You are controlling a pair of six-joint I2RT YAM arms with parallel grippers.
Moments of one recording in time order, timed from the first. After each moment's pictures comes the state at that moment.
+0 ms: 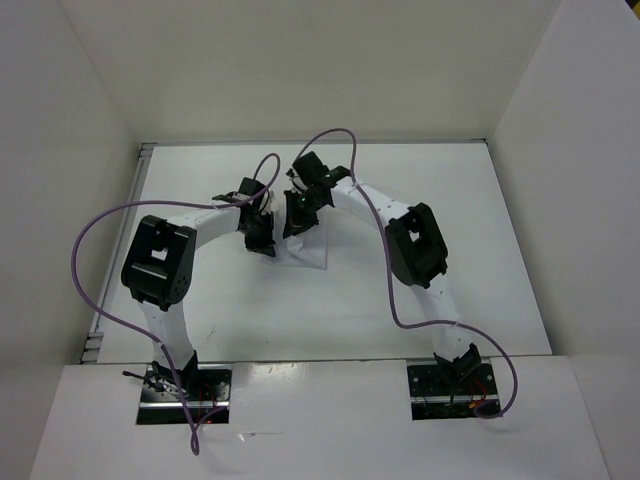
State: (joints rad) left arm -0.31 1.90 1.23 -0.51 0.20 -0.40; right arm 0.64 2.29 1.97 -0.71 -0.43 0.51
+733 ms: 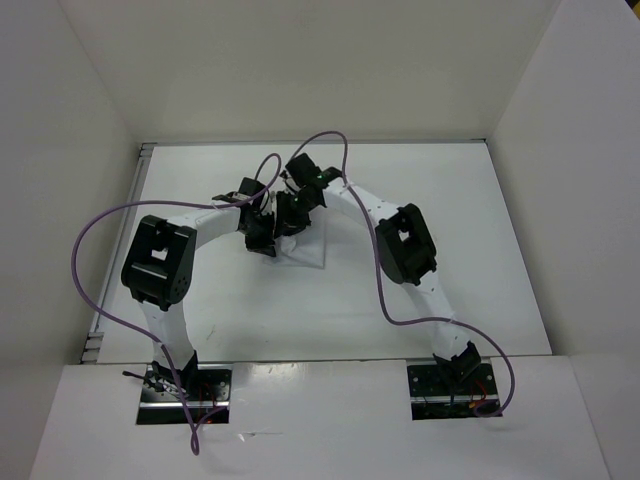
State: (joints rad) left arm -0.31 1.90 1.23 -0.51 0.21 -0.37; right arm 0.66 2.40 2.09 -0.72 -0.46 0.55
